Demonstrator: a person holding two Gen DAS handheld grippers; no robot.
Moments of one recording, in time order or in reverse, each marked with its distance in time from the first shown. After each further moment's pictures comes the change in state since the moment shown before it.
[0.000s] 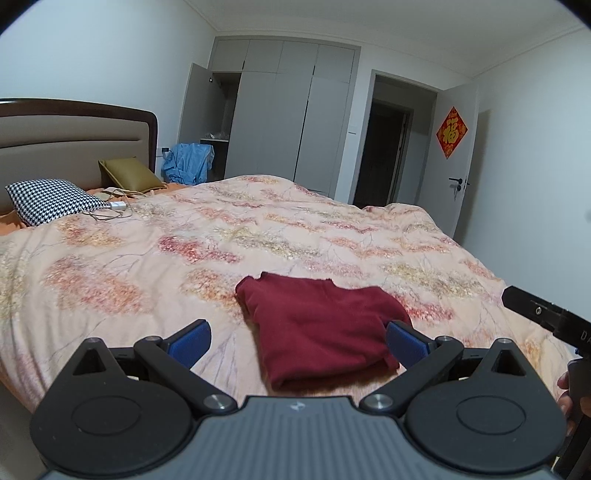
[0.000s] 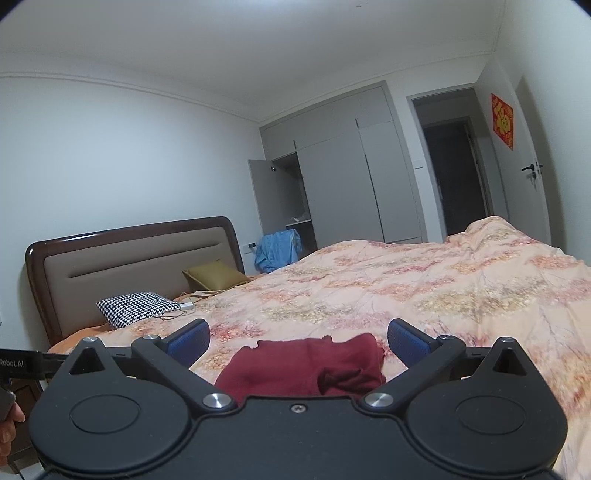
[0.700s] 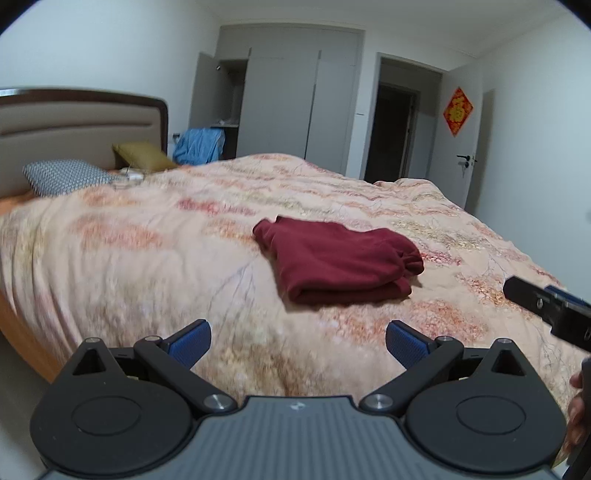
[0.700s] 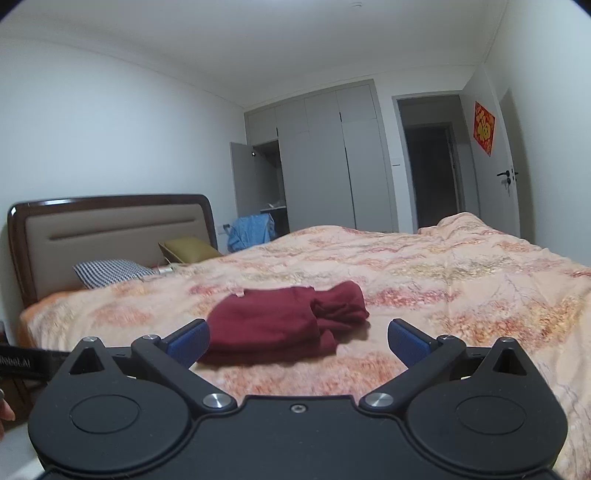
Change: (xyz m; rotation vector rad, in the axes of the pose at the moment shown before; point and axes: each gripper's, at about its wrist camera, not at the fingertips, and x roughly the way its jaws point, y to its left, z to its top) left arm -0.032 0.009 -0.092 -0.002 0.048 0.037; right arm -0.042 0.042 -0.088 -0.088 0.033 -0.117
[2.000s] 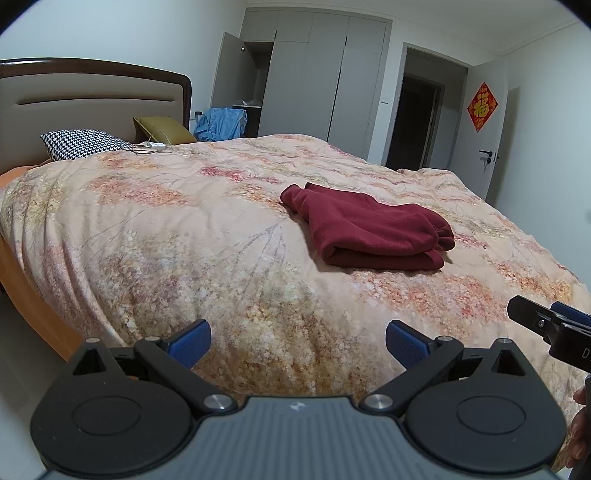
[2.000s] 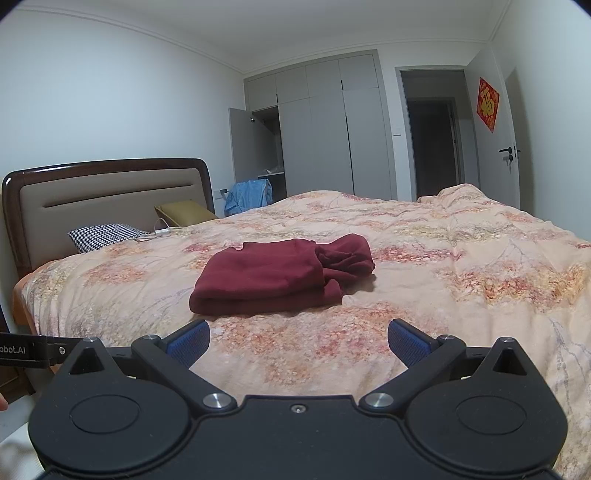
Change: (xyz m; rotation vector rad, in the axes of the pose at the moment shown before) left arm 0.018 0.022 -0.032 -0.047 0.044 0.052; right arm 0.022 0.008 -0.032 -0.013 0.107 -0.007
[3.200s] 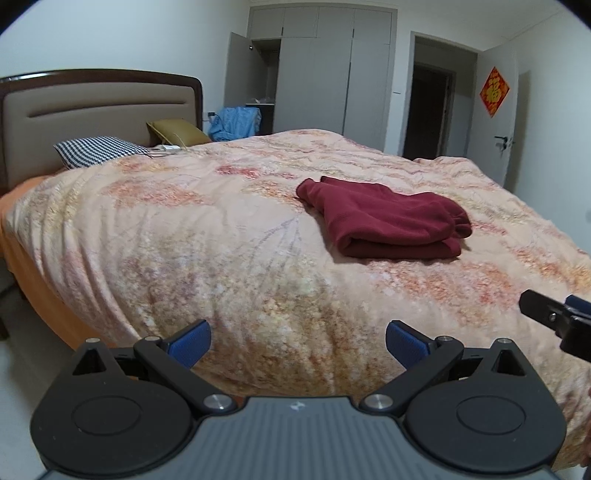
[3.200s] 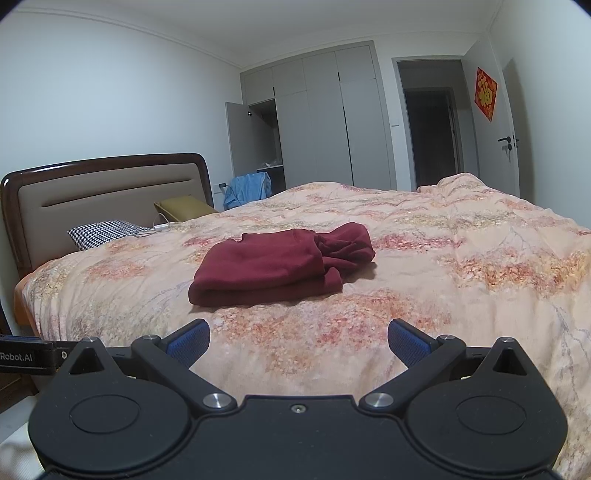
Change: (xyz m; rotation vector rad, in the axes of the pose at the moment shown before) left arm -0.001 -0.010 -0.003 0.043 0.020 0.093; right arm 0.002 -0.003 -0.006 0.020 0.025 0.004
